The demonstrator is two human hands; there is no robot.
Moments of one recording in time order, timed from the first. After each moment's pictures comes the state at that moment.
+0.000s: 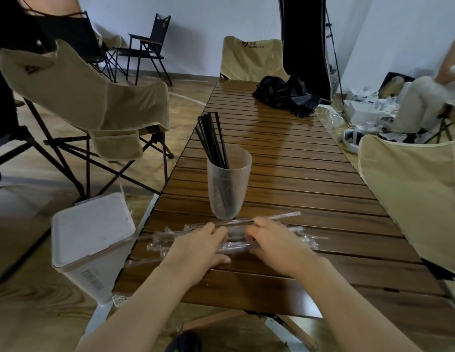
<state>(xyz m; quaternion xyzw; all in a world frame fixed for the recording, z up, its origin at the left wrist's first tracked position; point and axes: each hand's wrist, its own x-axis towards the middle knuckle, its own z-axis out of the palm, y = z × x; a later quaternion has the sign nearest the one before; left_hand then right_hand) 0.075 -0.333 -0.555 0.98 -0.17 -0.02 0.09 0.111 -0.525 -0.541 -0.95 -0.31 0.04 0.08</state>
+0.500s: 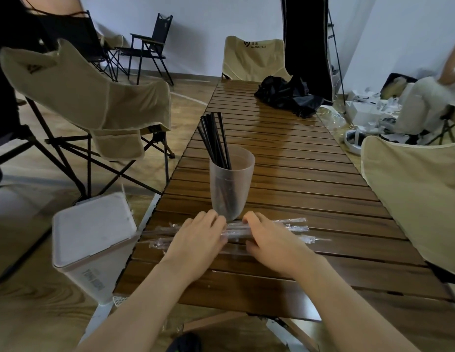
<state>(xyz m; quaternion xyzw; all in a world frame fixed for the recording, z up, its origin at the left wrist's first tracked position) 0.088 -0.329 -0.561 0.97 -0.17 0.10 0.10 0.114 -0.514 -0.538 -0.95 -0.28 0.05 0.13</state>
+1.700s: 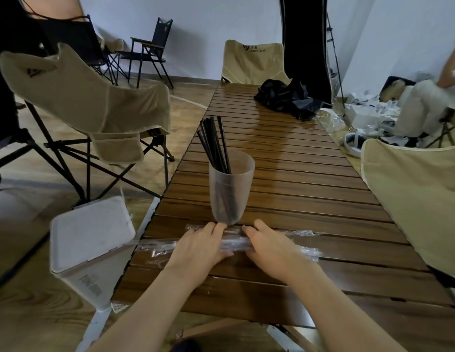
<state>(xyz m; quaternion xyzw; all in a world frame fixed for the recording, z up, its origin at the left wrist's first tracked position) 0.093 -0.338 -0.569 0.99 -0.12 0.06 0.08 0.118 -0.507 -0.549 -0.96 -0.25 0.05 0.08</state>
